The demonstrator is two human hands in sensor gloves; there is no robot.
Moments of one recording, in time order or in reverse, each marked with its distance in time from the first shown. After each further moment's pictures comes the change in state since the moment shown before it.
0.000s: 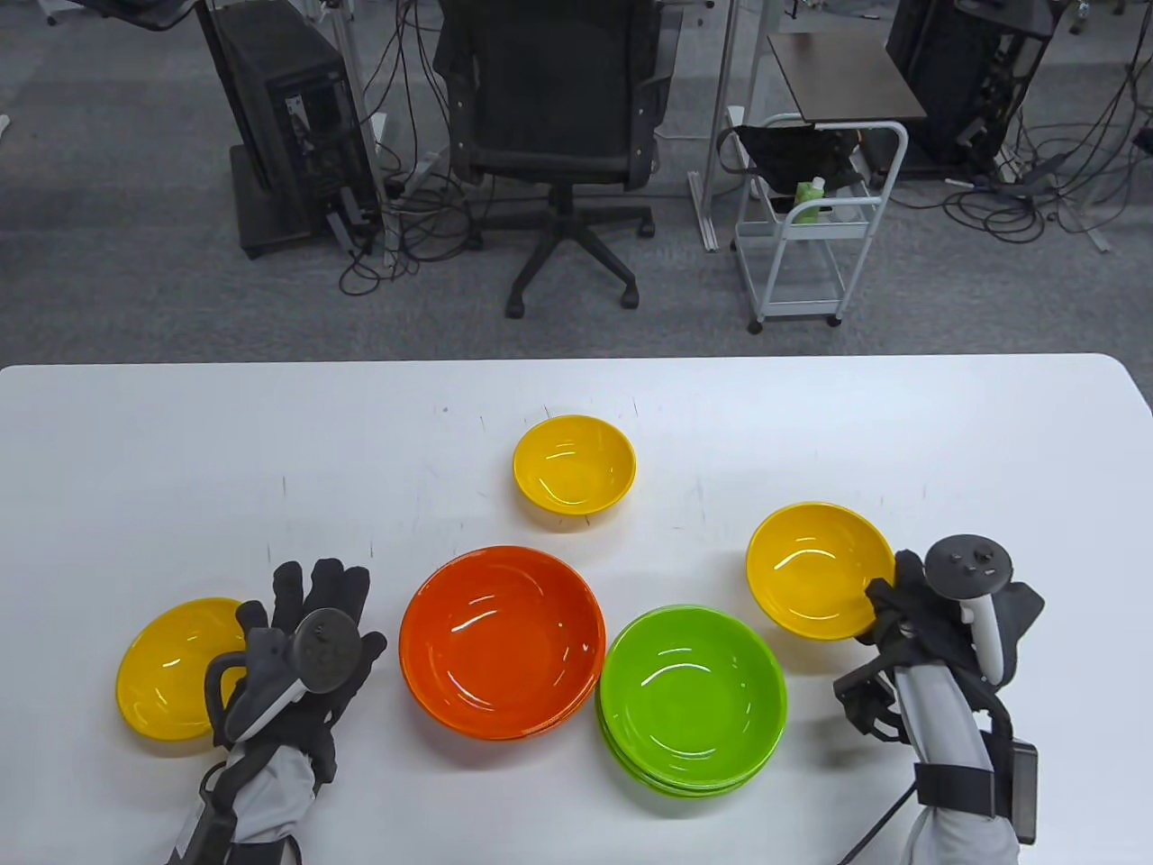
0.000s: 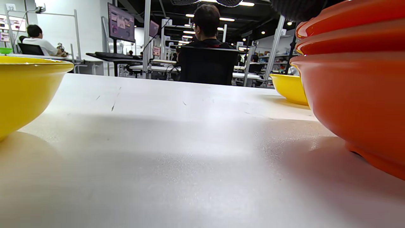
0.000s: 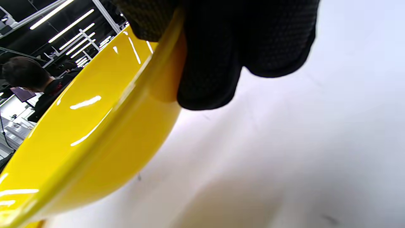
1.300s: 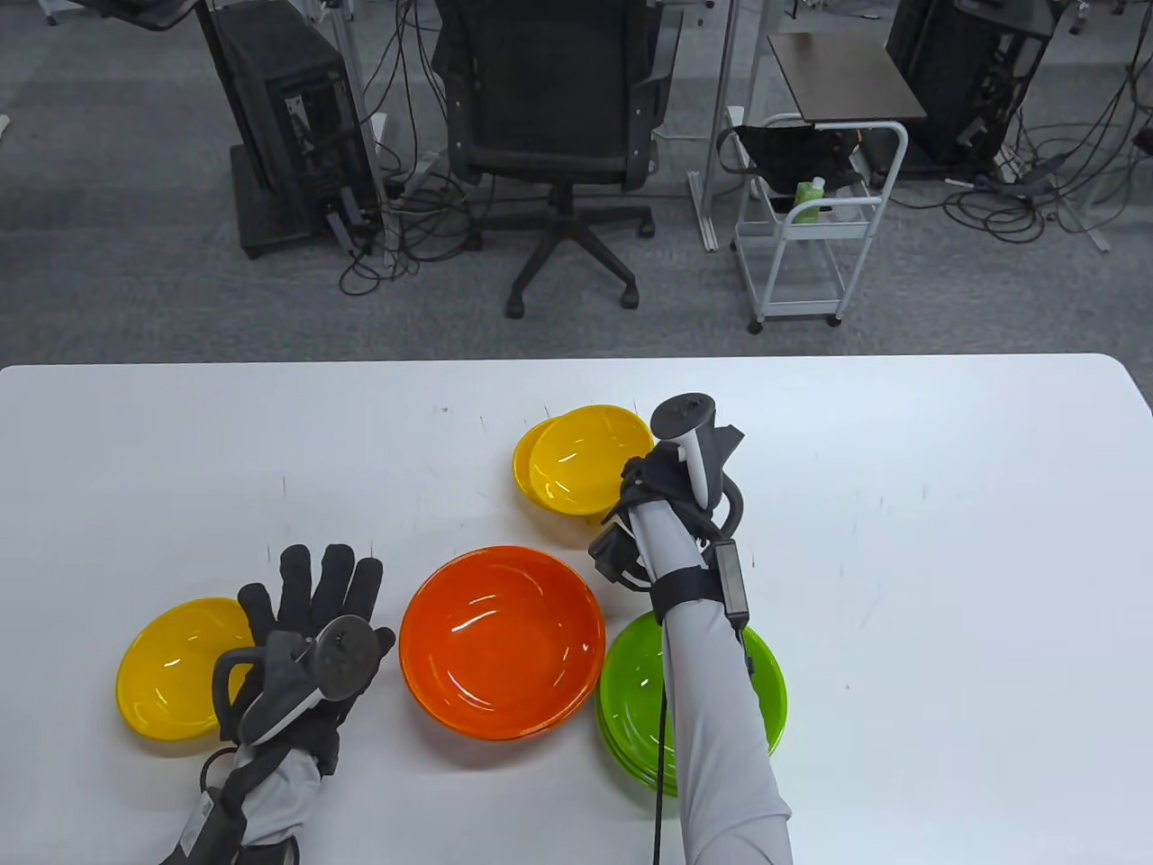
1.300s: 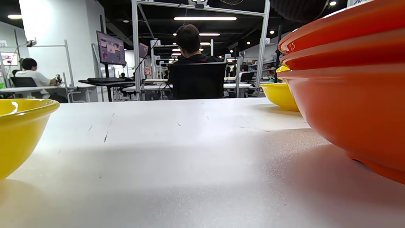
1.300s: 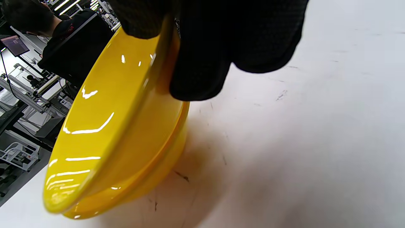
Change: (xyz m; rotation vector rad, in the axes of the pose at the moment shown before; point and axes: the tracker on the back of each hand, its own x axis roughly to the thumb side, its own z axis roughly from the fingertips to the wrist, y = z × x) left_hand 0.017 0.006 0.004 0.077 -0.044 -0.102; right_hand 0.212 0.154 -0.029 0.147 0.044 0.076
